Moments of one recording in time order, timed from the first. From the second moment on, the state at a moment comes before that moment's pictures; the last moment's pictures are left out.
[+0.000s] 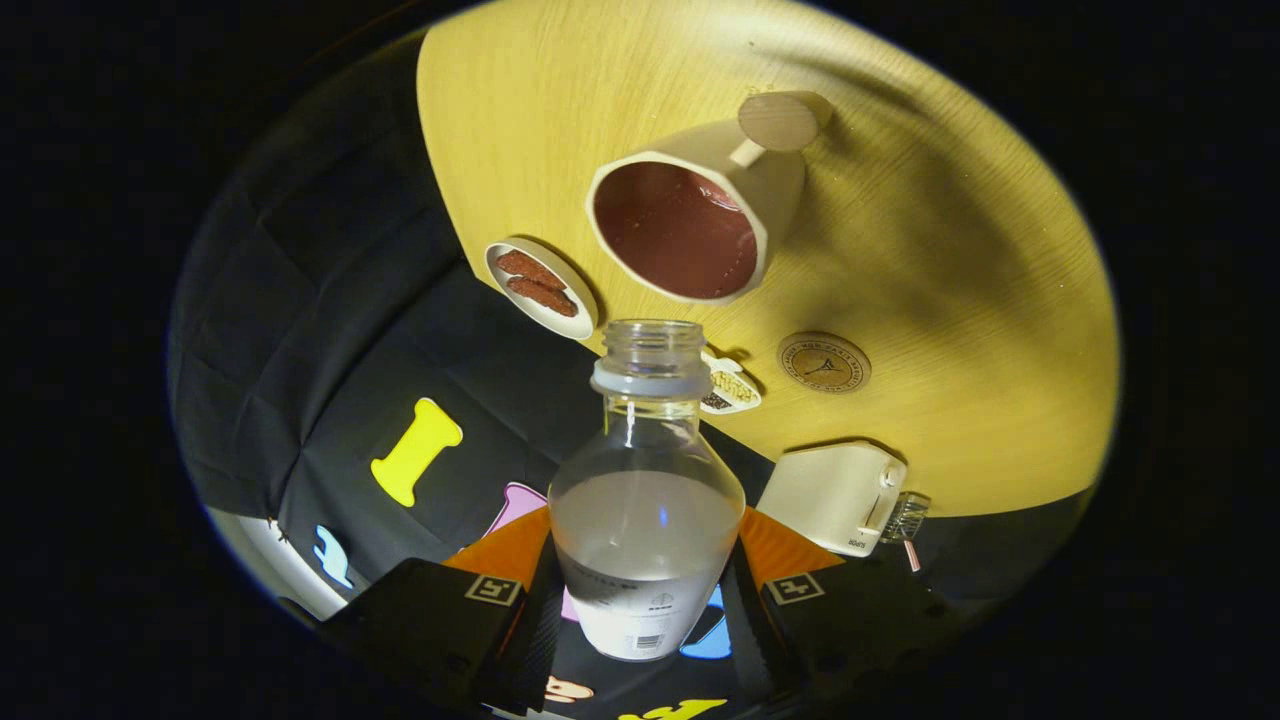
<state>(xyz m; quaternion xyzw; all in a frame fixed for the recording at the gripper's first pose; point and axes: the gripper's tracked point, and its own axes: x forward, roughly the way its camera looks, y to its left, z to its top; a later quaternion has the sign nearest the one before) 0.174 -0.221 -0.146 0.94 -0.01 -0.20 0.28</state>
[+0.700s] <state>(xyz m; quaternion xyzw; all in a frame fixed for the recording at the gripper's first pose) 0.114 -0.133 -0.092 0.54 0.04 -0.17 0.82</state>
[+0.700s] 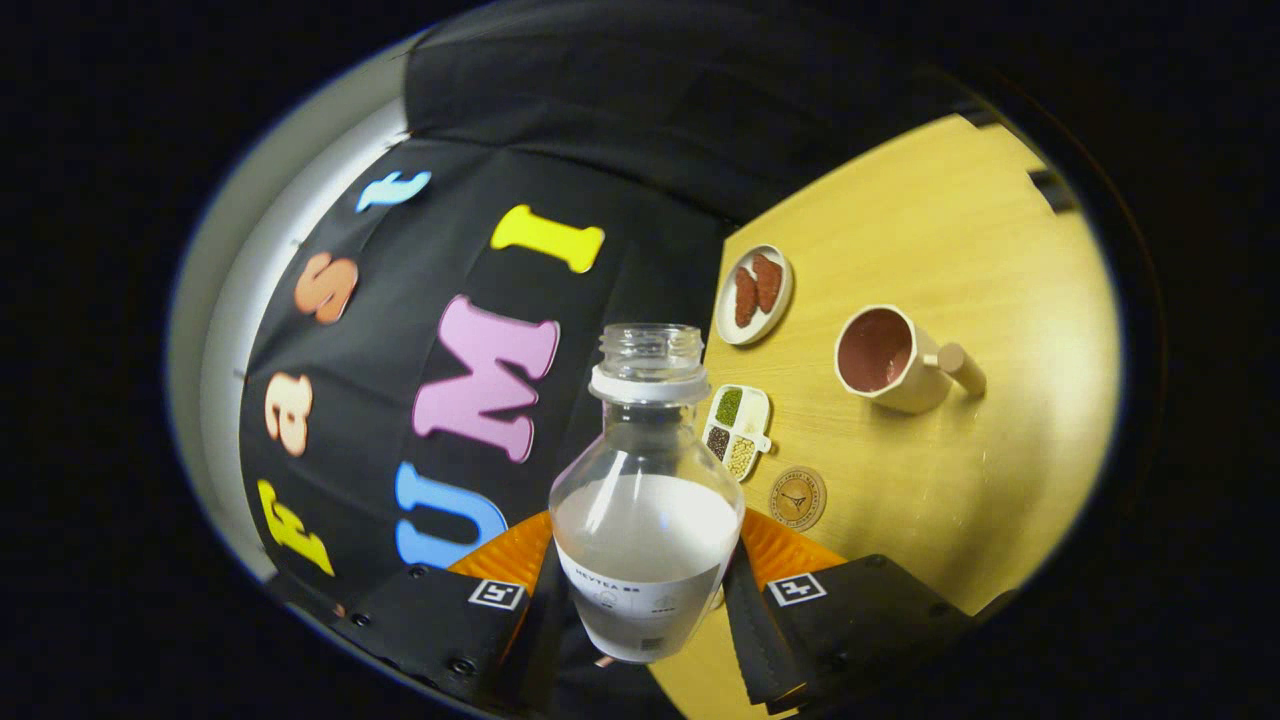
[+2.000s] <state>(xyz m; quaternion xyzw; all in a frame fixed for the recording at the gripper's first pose) 0.255 -0.131 -0.160 -0.09 0.09 -0.16 0.98</state>
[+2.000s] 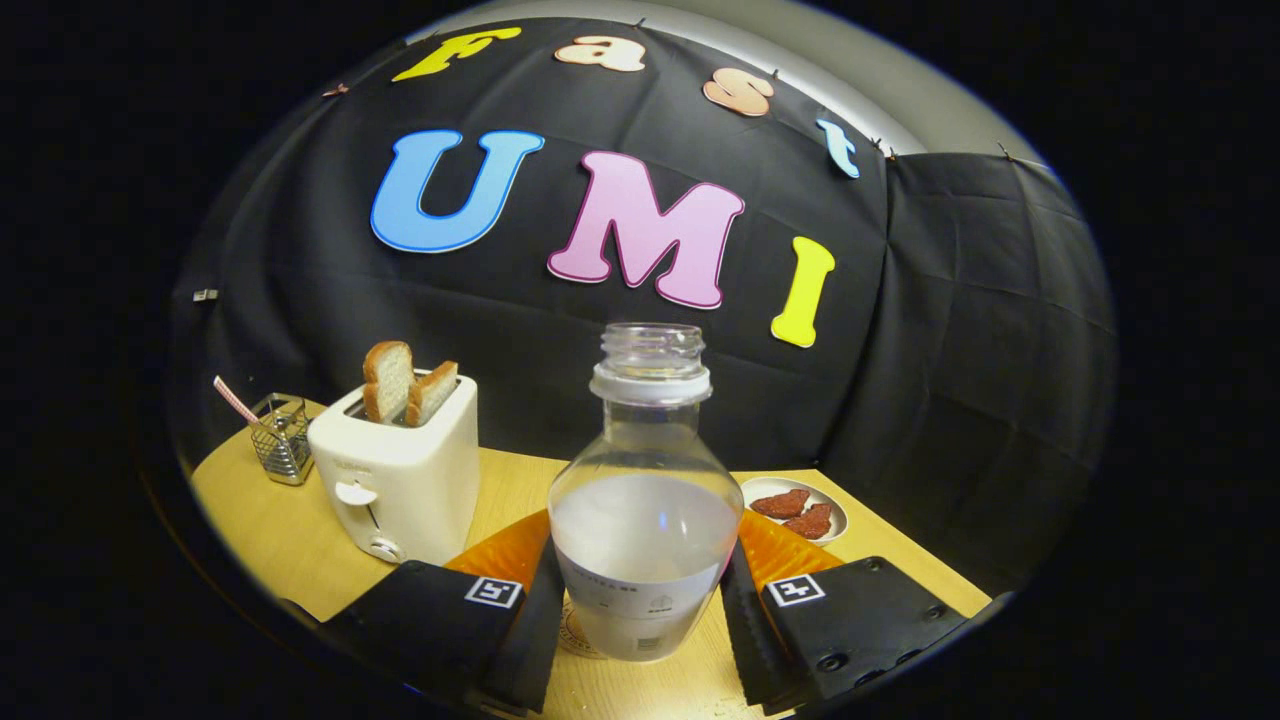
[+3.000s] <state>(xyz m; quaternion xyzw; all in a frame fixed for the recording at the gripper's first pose) 0.282 -0.153 -0.248 -0.02 0.13 -0.19 0.97</state>
